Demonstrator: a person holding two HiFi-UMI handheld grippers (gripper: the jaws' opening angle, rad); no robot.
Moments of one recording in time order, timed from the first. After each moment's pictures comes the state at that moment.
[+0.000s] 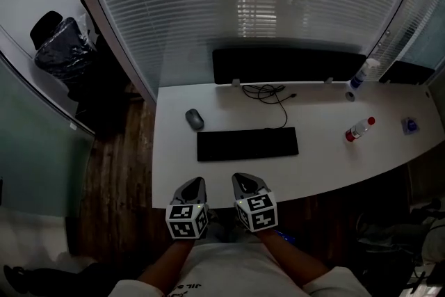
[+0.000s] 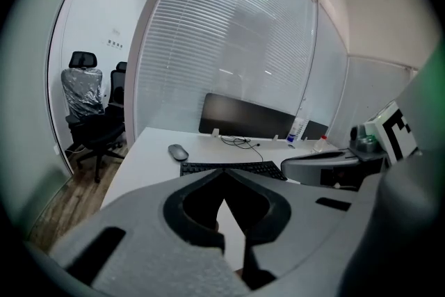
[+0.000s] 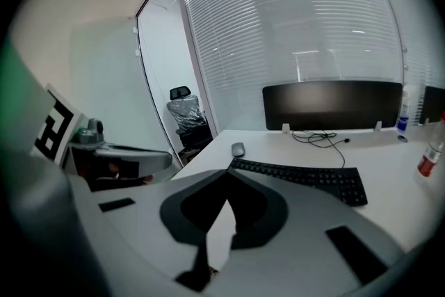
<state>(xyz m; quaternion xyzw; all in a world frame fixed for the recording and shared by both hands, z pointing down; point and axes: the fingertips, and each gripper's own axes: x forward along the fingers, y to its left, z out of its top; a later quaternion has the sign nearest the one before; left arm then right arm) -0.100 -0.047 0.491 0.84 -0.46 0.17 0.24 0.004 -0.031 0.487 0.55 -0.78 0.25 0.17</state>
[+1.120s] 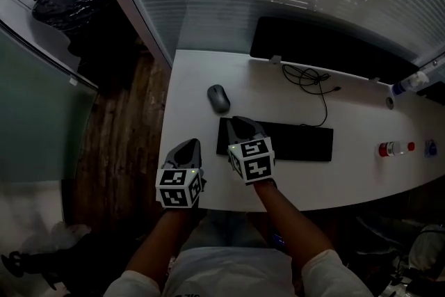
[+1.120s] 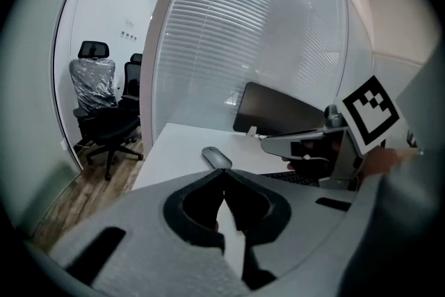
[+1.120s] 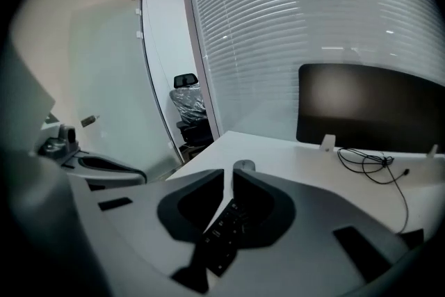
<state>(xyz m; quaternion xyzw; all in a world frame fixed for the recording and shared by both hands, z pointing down) -0.170 -0.193 0.568 0.80 -0.50 0.19 0.27 -0.068 -0.241 0.560 0.49 -0.81 0.23 0.22</state>
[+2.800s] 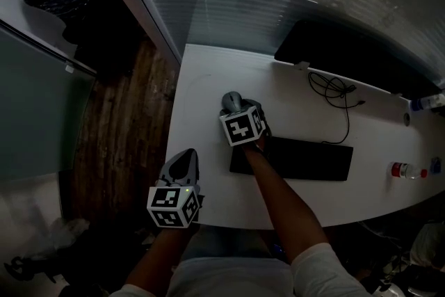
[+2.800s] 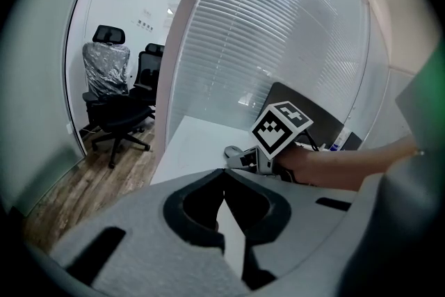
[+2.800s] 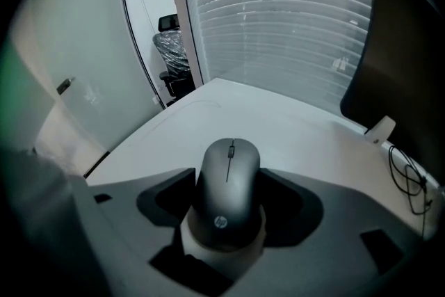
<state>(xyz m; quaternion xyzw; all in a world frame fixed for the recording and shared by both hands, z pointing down) -0.221 -0.233 0.600 0.77 -0.52 0.17 0.32 -0.110 -0.363 0.691 0.45 -0.76 0.26 0.39</state>
